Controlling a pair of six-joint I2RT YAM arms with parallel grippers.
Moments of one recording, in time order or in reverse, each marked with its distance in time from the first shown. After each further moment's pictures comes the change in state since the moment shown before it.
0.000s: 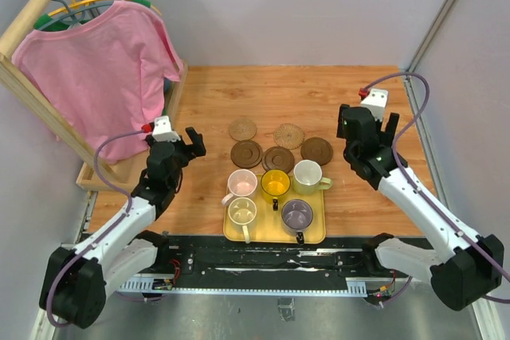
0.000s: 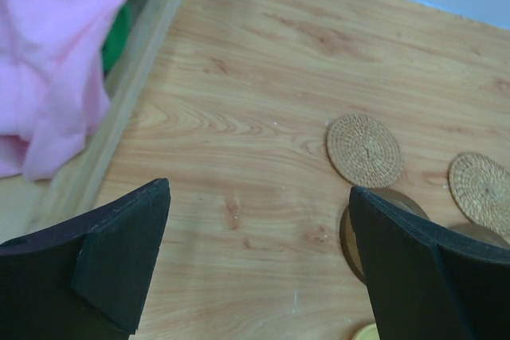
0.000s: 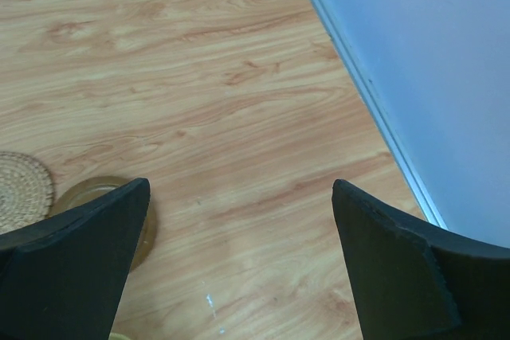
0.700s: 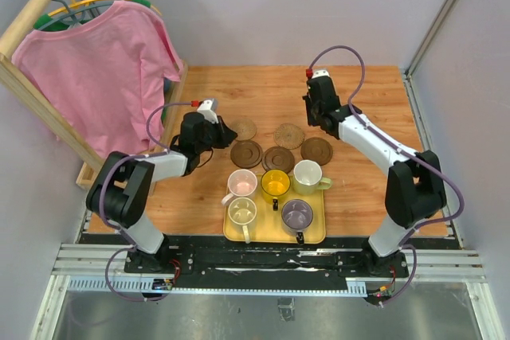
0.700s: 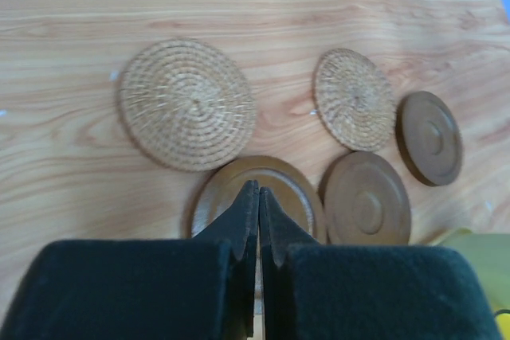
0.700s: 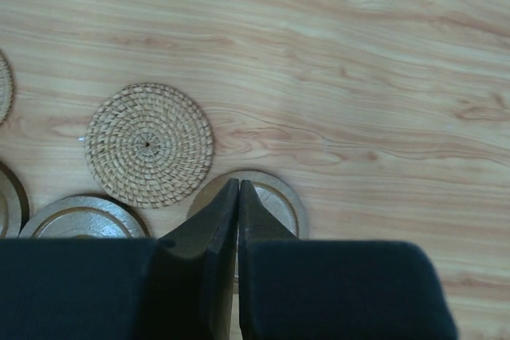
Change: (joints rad) left arm 0.000 0.722 0.291 0.228 0.614 -0.122; right arm -0.016 0.591 0.386 -0.002 -0.533 -0.080
